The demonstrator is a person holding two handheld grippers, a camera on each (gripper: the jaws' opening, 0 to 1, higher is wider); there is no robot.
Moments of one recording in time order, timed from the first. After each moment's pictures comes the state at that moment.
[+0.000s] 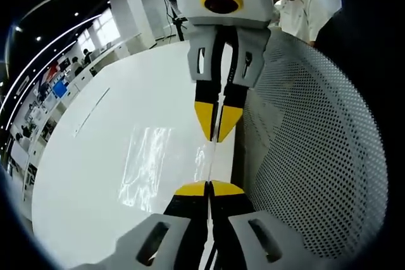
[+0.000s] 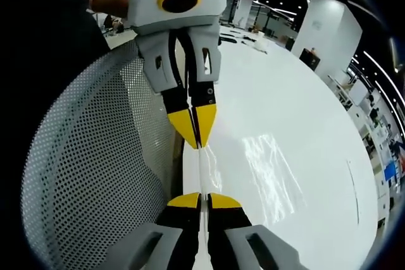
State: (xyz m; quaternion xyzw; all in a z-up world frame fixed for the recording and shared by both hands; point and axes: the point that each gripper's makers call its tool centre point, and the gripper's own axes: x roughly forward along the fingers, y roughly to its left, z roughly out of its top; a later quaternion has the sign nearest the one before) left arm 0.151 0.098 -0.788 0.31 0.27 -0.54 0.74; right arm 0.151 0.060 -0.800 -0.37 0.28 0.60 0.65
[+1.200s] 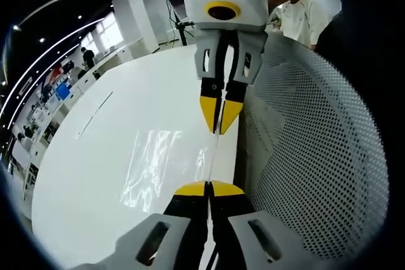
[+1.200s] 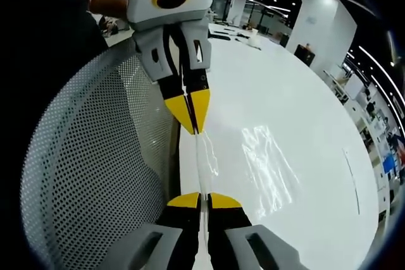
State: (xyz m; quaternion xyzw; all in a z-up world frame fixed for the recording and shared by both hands) left arm 0.154 0.096 -0.785 0.30 0.25 -0.53 0.75; right arm 0.154 0.043 -0.802 -0.36 0.29 0.59 0.66
